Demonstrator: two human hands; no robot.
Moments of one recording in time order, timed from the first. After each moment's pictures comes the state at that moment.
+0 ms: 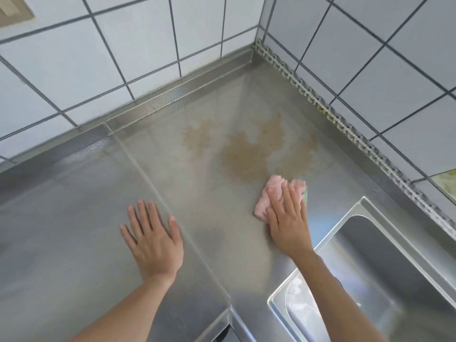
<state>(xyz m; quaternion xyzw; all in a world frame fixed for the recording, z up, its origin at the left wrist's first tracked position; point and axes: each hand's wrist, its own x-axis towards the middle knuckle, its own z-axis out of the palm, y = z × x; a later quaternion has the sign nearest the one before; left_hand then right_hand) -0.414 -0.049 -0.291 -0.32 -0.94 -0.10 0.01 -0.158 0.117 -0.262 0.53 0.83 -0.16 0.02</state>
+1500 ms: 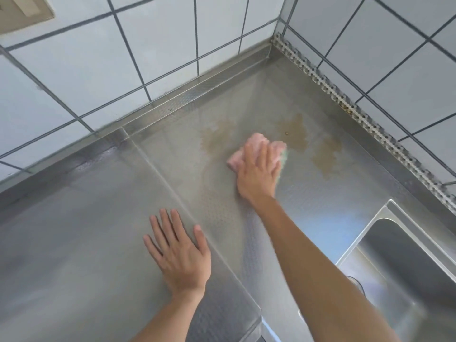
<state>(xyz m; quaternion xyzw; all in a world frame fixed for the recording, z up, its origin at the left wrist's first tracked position) -0.417 -0.049 -0.297 -0.32 -0.94 -0.09 -0.01 -0.352 0.174 -0.261 0.61 0.77 -0.20 0.03</state>
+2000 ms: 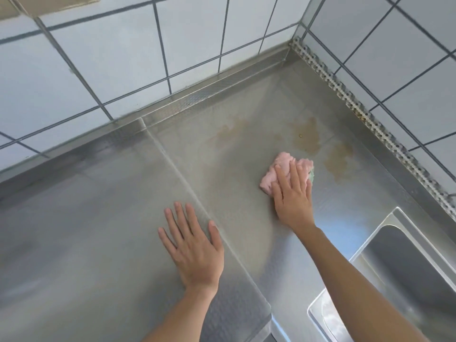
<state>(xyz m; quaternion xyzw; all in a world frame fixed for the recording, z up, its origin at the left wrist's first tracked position) -0.417 -0.050 -0.299 -0.33 -0.94 -0.10 -0.02 -0.273 0.144 -0.258 0.57 0.81 -0.16 0.02</state>
